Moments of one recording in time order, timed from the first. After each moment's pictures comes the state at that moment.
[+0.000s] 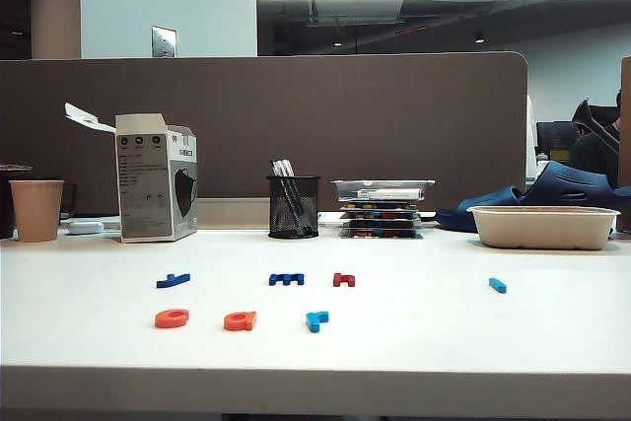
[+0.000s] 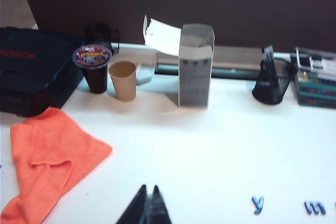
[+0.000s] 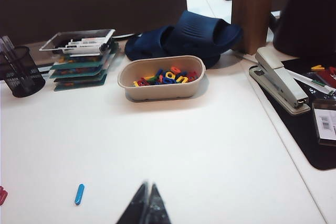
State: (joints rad) left arm -0.07 0.56 1.18 -0.86 -0.11 -0.02; right arm -0.06 0.13 0.56 -0.62 0.00 0.16
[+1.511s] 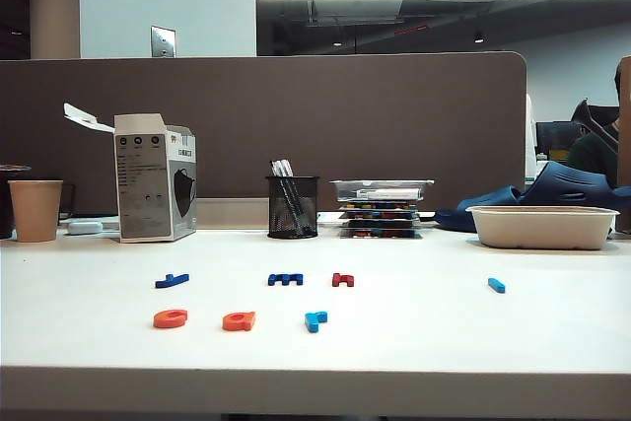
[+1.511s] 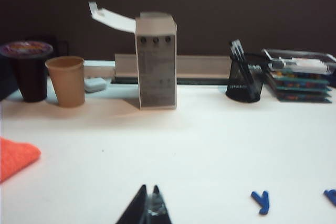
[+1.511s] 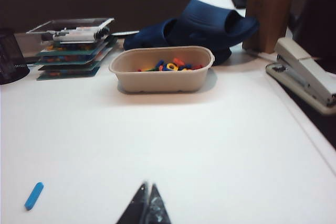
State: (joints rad) left arm -0.07 0.01 0.04 0.01 0.01 0.00; right arm -0.06 0.01 0.01 -0.07 -0.02 0.09
